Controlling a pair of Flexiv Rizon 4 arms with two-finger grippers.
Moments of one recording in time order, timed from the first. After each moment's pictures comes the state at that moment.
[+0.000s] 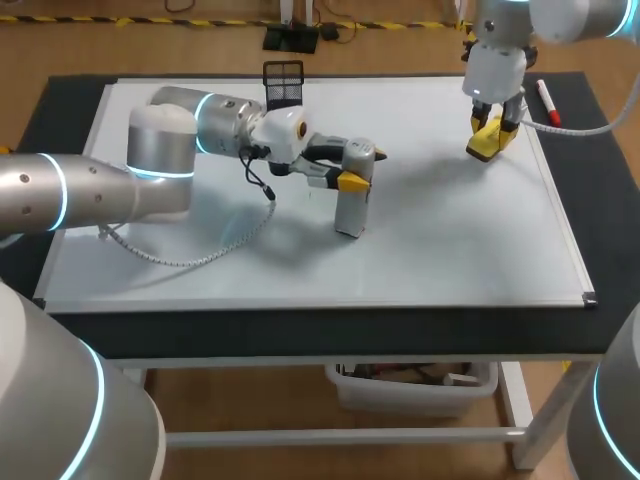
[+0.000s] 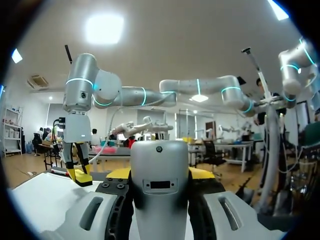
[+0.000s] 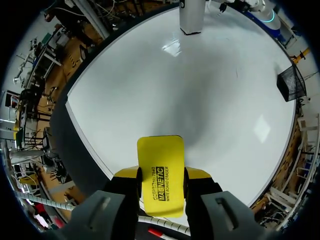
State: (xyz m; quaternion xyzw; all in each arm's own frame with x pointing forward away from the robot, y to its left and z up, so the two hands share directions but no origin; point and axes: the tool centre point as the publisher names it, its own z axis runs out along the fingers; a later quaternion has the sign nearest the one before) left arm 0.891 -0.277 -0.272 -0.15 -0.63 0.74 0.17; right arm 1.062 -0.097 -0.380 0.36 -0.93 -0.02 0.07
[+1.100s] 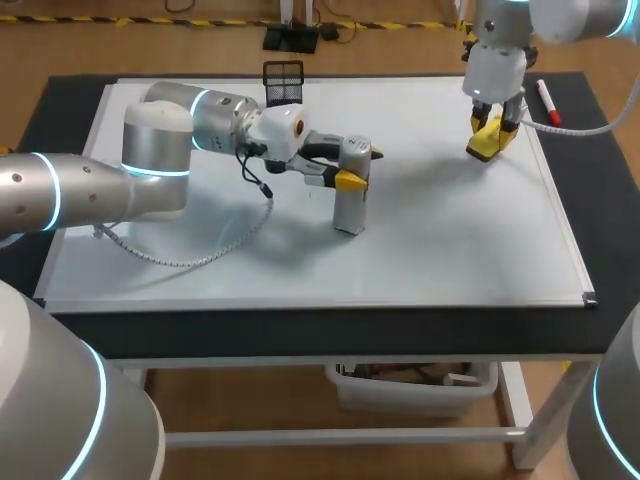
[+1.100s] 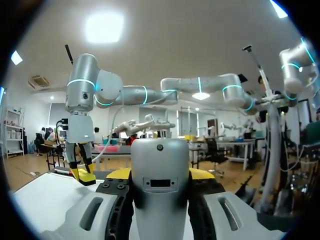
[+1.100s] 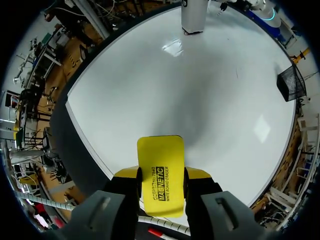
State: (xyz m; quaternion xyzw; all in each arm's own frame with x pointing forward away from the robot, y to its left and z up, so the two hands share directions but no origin) left arm 0.896 -0.270 -0.268 -0.14 -0.64 0.74 0.16; right arm 1.062 -0.098 -0.380 0.36 -0.93 -0.02 0.07
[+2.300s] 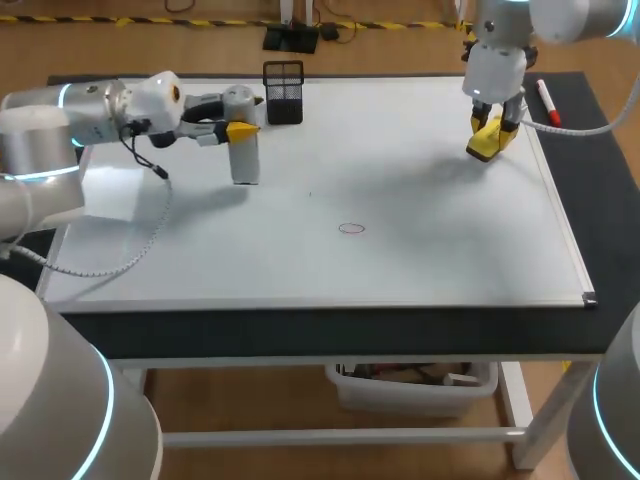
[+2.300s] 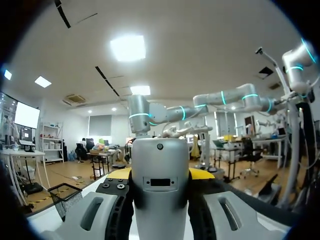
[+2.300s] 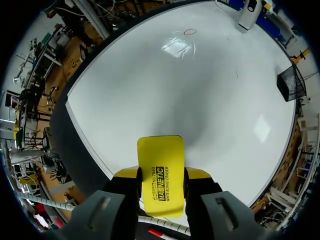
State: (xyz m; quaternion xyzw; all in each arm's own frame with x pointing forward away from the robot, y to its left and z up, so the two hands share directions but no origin) left arm 0.998 -0.082 -0.242 -0.03 -0.64 0.77 0.00; right arm 1.062 -0.098 -0.380 0.36 -0.93 -0.02 0.07
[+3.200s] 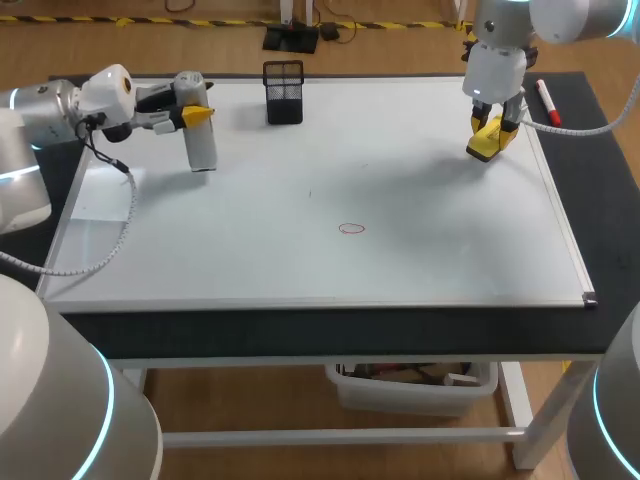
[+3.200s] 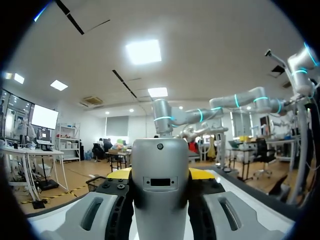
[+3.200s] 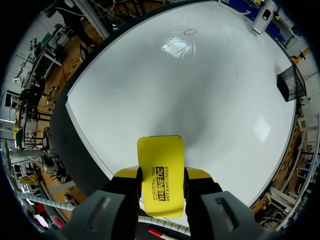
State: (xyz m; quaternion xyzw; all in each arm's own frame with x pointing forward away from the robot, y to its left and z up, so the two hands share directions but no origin) left arm 1.043 -0.005 -0.246 0.03 -0.63 0.77 -0.05; right arm 1.062 -0.098 -0.380 0.36 -0.93 -0.02 0.07
